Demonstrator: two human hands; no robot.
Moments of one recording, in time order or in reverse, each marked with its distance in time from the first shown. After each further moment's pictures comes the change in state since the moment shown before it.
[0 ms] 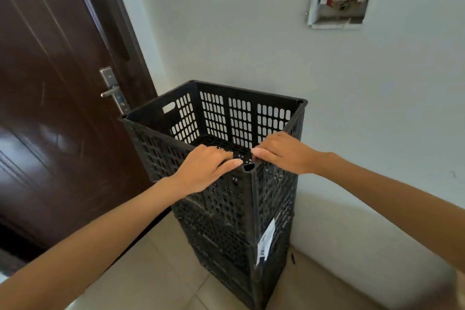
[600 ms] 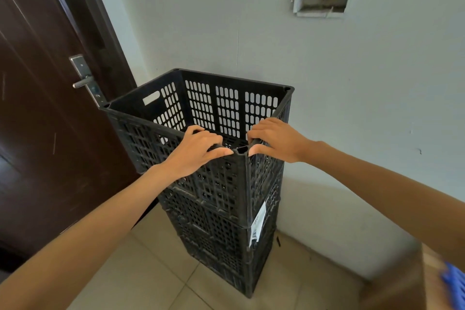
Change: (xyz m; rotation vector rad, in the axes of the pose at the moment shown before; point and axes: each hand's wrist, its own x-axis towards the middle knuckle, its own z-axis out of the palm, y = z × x) left_hand -0.008 -0.015 0.007 -0.115 -0.003 -0.043; right_hand -0.010 -0.014 0.005 -0.201 0.067 0.002
